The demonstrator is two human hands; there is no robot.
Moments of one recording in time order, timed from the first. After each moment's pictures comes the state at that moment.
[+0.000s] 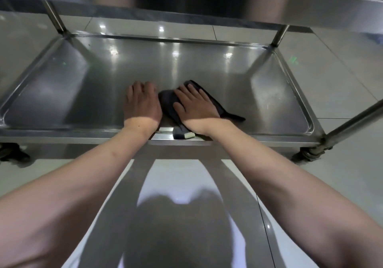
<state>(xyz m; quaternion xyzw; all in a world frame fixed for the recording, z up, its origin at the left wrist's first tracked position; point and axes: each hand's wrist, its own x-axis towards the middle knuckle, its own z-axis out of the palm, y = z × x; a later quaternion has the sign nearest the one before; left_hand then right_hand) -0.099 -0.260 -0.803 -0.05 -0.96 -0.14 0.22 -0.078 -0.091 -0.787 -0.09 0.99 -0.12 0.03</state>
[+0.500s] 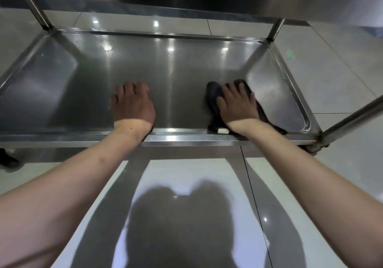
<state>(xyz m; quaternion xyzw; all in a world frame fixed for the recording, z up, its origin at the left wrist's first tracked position) -0.098 -0.258 -0.807 -0.04 -0.97 -0.11 0.22 -0.063 0.015 -0.793 0.10 0.99 -0.10 0.01</state>
